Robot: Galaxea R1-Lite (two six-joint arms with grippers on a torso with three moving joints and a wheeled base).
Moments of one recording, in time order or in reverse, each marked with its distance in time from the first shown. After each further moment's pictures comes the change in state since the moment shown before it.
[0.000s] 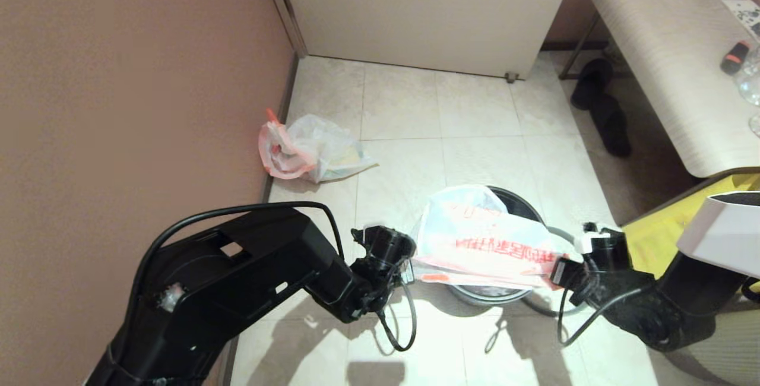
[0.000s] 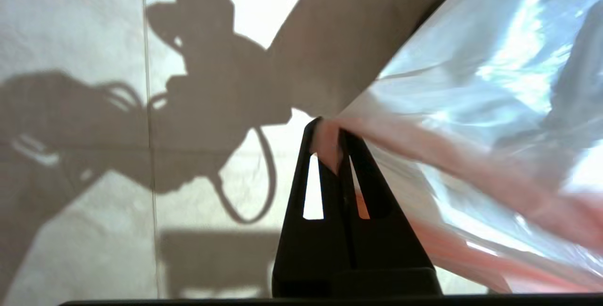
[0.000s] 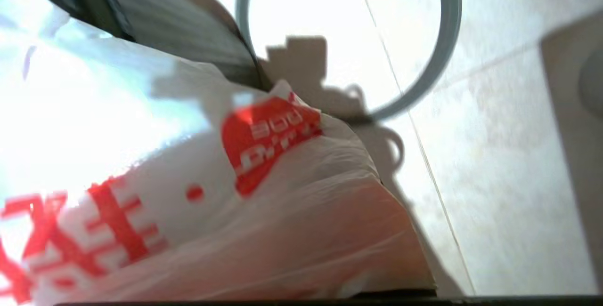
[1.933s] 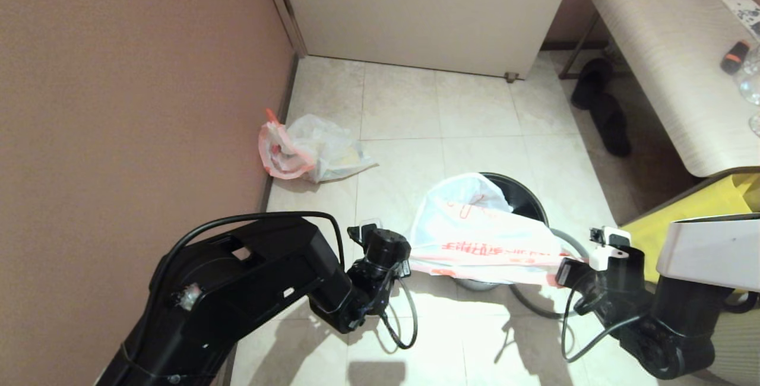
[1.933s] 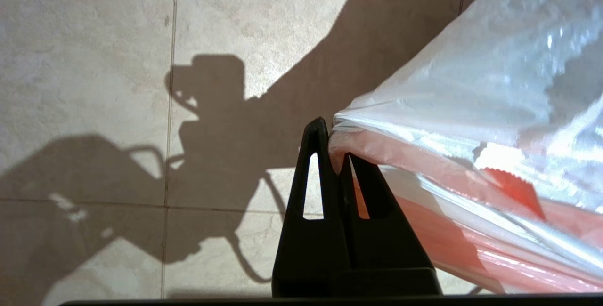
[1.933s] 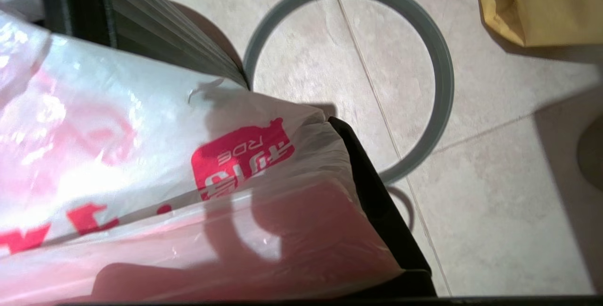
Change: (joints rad) left arm 0.006 0.041 0.039 -0.230 0.100 0.080; right arm -0.032 0.137 0.110 -0.457 -0.001 -0.136
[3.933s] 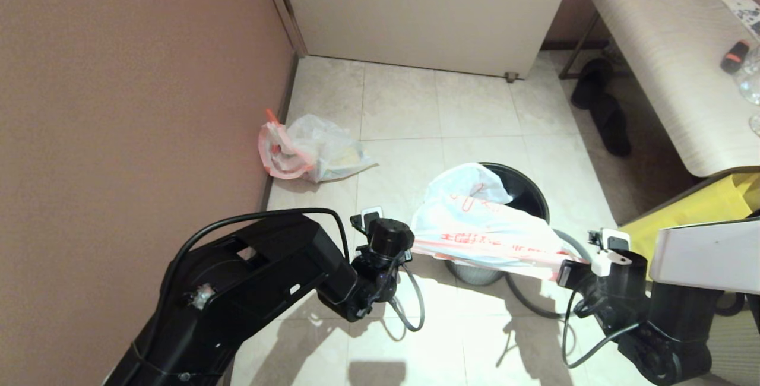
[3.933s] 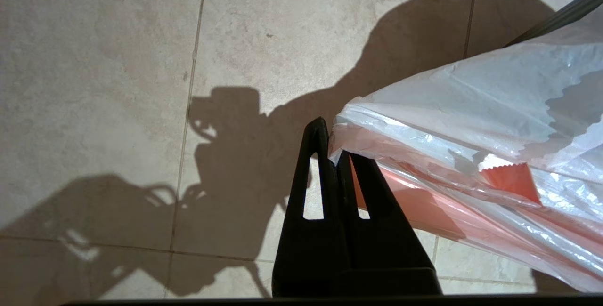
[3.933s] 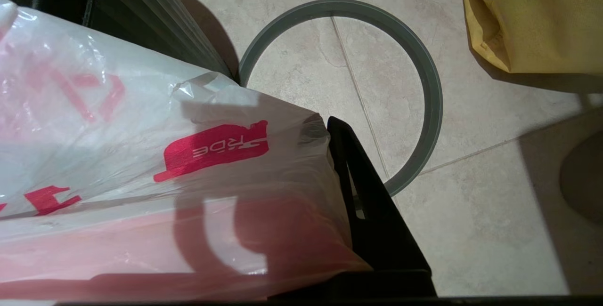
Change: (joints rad) left arm 0.017 0.030 -0.108 -0.015 0.095 0.044; right arm -0.010 0.048 0.020 -0.111 -0.017 -0.082
